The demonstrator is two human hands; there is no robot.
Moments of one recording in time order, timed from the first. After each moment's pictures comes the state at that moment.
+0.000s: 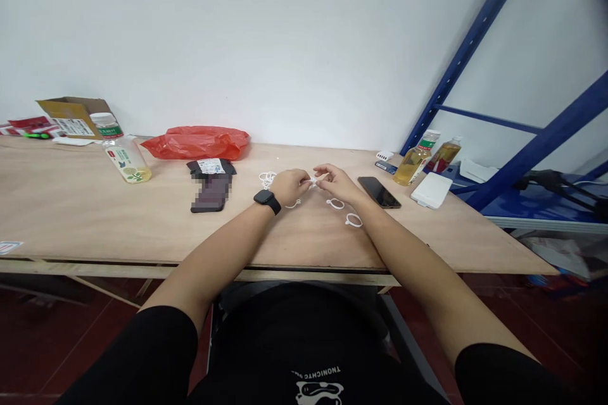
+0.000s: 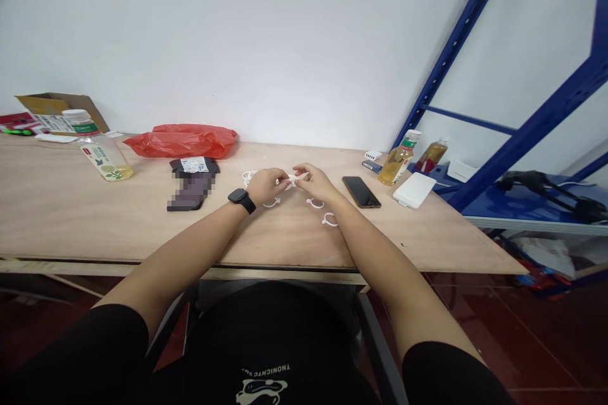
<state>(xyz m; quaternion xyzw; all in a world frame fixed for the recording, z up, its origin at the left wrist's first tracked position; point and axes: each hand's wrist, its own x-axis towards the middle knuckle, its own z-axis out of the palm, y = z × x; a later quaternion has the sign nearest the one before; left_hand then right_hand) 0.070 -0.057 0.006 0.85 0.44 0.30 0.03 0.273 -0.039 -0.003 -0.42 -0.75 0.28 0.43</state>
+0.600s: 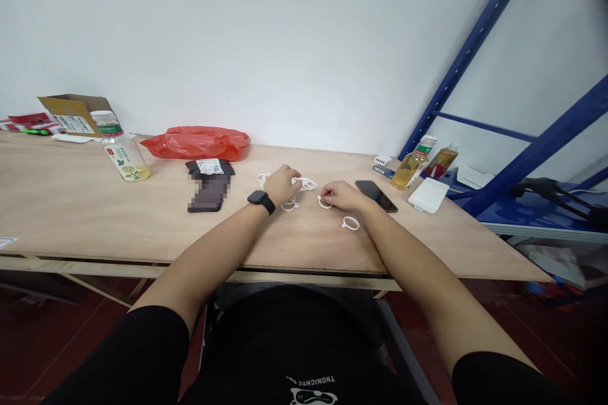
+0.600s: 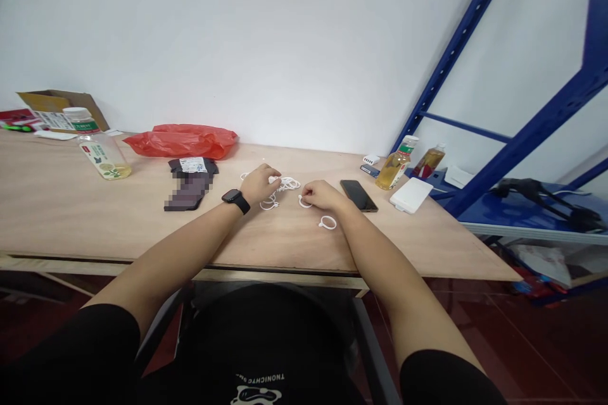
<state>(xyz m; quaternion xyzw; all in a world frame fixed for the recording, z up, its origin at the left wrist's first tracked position) 0.065 -0.058 0.007 0.79 0.53 0.30 0.04 0.303 -0.036 -0.010 -0.47 -0.83 0.20 0.23</state>
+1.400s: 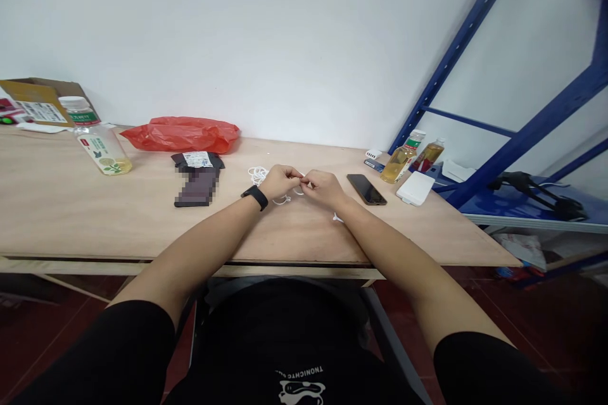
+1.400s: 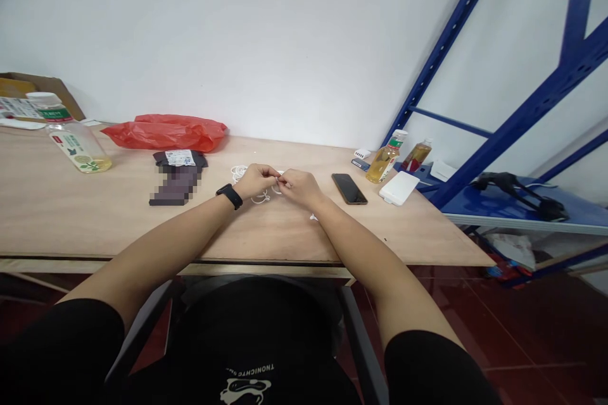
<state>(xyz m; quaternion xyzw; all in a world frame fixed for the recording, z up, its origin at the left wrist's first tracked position) 0.079 -0.052 -0.005 0.72 0.42 0.44 0.34 0.261 -0.065 -0.005 -0.39 -0.87 -0.03 0.31</state>
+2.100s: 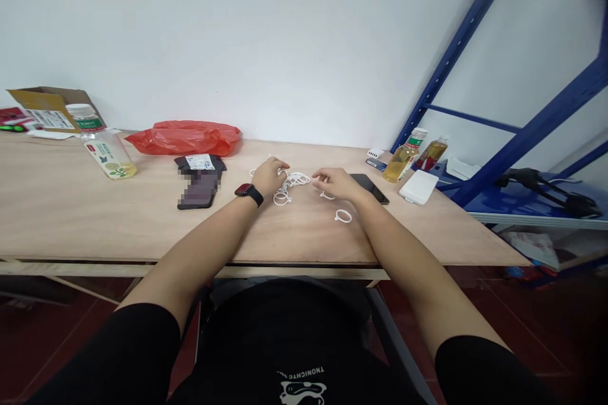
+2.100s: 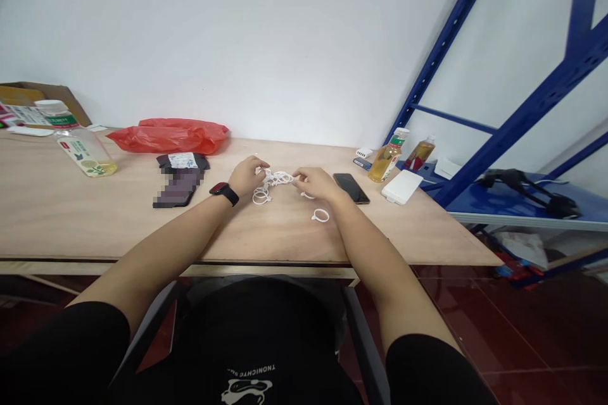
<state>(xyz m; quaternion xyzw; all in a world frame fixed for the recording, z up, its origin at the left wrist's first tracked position) 0.049 -0.032 -0.007 0.78 0.49 0.39 0.07 0.299 -0.047 0.009 -0.48 -0.84 0.10 0.25</state>
